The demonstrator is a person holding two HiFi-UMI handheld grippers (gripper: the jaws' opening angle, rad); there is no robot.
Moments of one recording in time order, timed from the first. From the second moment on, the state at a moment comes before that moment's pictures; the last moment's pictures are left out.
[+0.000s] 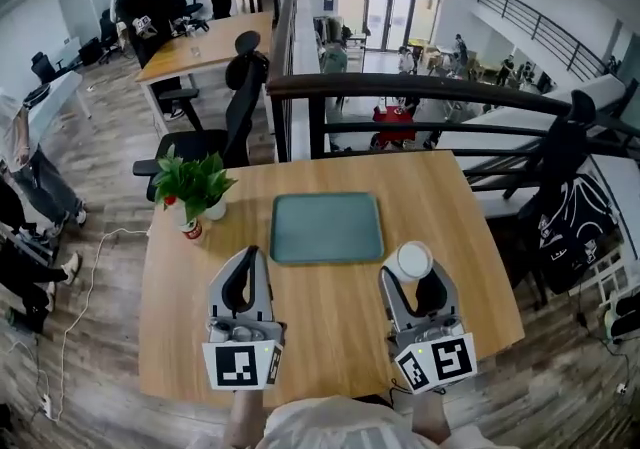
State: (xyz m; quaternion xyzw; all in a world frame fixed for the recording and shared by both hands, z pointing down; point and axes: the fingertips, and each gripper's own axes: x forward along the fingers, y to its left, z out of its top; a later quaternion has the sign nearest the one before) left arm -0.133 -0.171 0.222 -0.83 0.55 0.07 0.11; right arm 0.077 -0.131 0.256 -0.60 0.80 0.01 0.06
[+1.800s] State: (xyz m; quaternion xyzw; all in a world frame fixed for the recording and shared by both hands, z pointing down) left arm -0.042 -0.374 0.408 -0.84 0.55 -0.04 -0.05; right arm 0.132 -0.429 0.496 -0.59 0.79 -0.13 -0.09
